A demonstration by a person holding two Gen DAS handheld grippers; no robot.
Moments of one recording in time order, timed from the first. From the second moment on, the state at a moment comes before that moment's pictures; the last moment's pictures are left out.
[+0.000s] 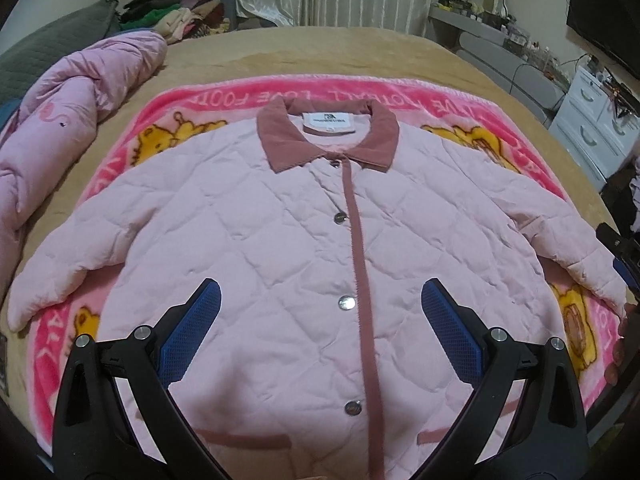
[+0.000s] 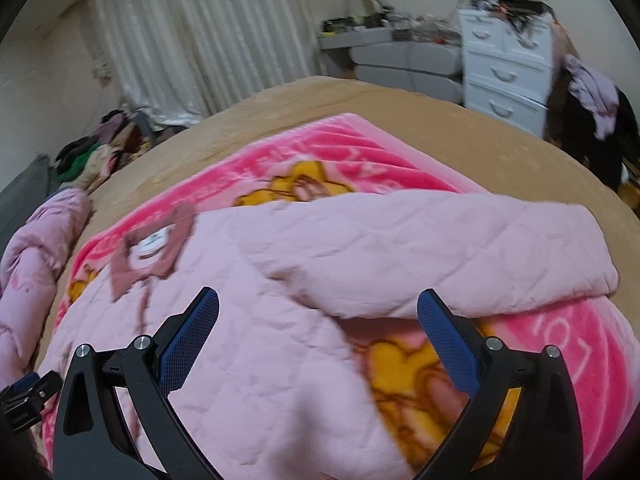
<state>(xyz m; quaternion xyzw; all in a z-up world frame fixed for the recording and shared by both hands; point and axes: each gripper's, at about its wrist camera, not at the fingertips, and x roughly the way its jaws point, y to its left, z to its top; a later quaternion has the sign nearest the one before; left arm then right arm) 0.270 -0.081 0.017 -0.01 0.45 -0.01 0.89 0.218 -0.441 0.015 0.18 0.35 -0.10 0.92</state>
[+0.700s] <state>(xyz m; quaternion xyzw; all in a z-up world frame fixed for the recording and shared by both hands) 0.310 -0.108 -0.031 0.01 0.49 -0.03 0.87 0.200 -0.566 -0.062 0.30 0.37 -0.22 0.85</state>
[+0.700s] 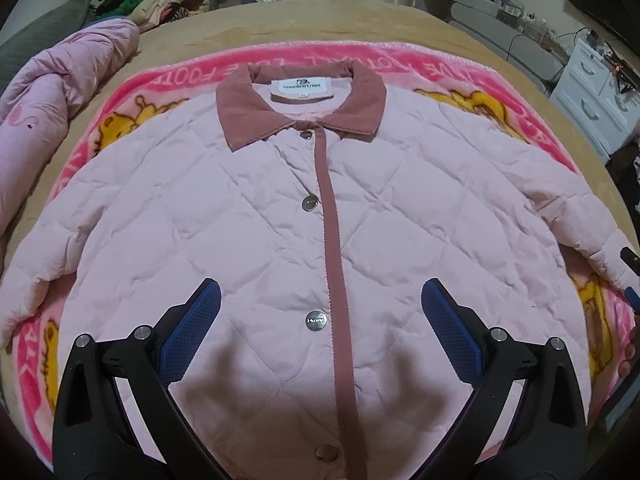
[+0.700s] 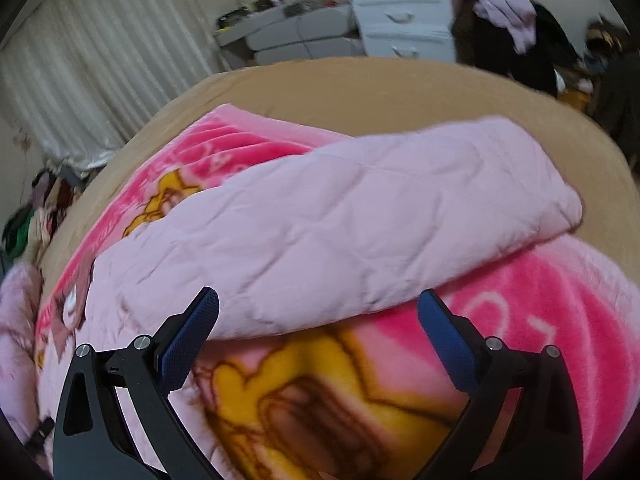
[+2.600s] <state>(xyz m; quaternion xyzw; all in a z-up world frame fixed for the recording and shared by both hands) 0.303 0.022 -0.002 -0.08 0.44 -0.02 0.89 0.289 -0.466 0.084 0.23 0.21 -0.09 0.95</state>
